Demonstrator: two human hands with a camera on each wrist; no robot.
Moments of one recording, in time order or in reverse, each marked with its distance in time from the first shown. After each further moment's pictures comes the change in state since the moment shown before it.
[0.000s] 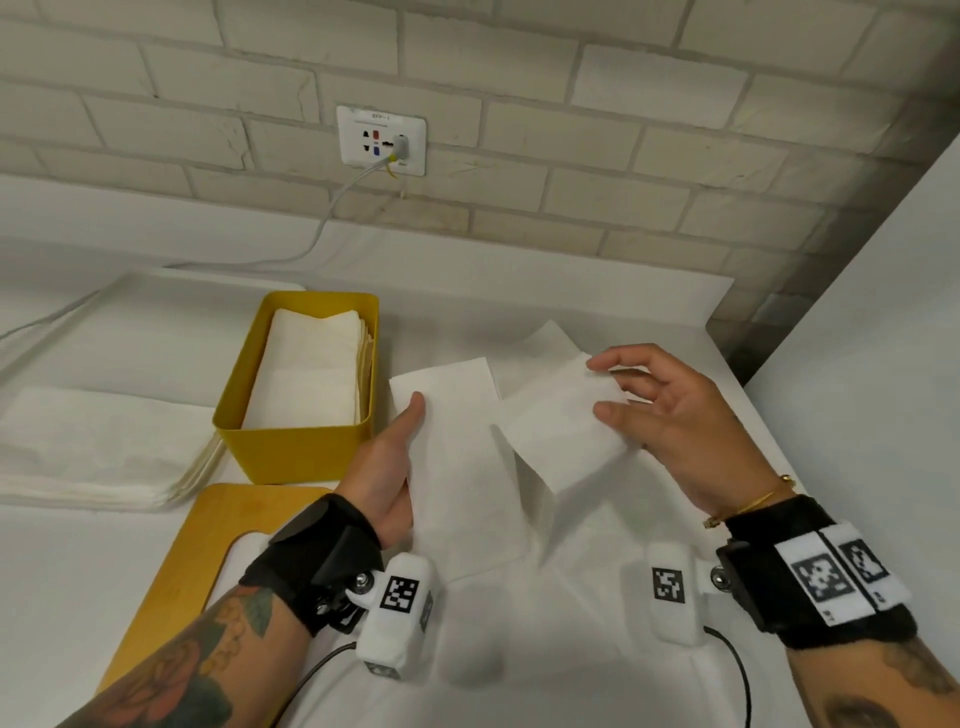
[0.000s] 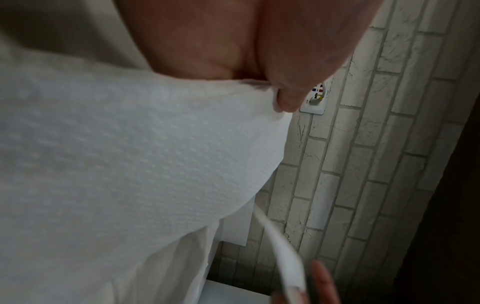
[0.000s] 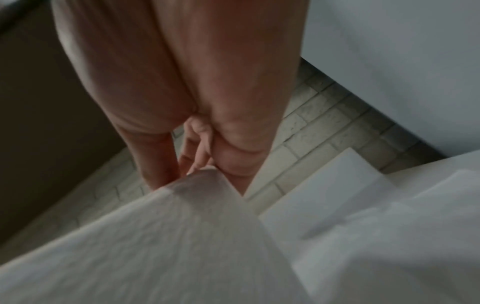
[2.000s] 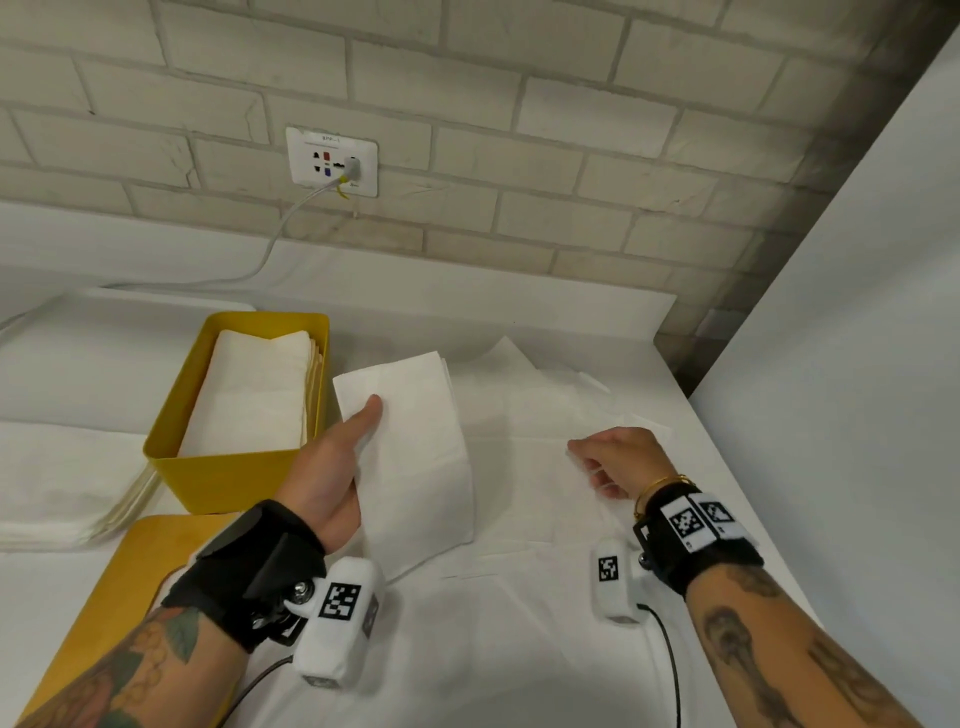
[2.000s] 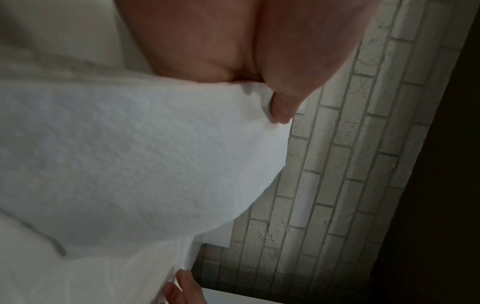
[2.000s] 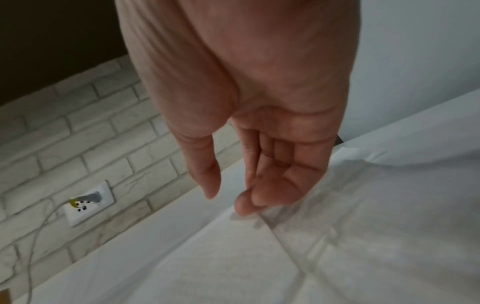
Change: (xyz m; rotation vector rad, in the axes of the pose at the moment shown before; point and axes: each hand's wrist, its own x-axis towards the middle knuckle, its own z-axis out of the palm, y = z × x) left_hand -0.009 0.020 0.017 0.019 0.002 0.067; right_hand 0.035 0.082 -0.025 -0.209 0.256 0.650
